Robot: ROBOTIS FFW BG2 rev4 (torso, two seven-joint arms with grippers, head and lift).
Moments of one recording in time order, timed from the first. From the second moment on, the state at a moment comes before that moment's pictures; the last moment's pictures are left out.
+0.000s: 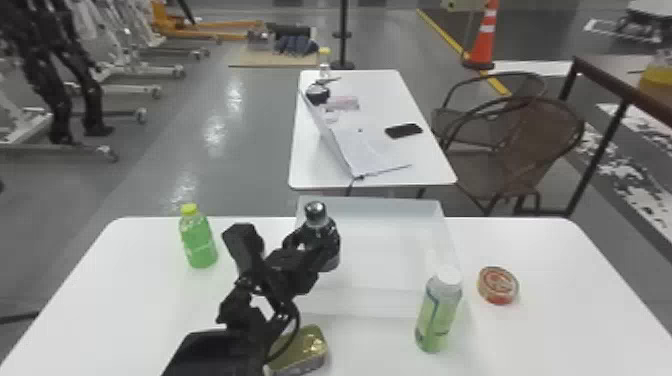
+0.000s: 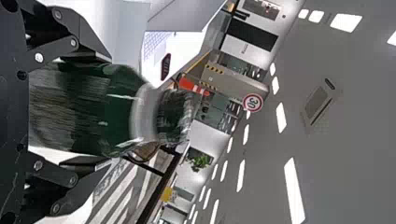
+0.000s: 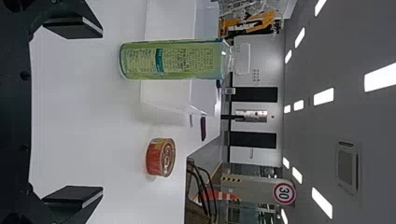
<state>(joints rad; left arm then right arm) -0.27 0.00 -0.24 -1.10 0.48 -0.14 -0.34 0.60 -0.17 0.07 -1.68 -0.08 -0.39 -0.04</state>
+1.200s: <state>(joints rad) 0.23 0.00 0.11 -1.55 0.21 -0.34 -0.09 0.61 -0.17 0.07 -1.70 -0.08 -0.39 -0.03</state>
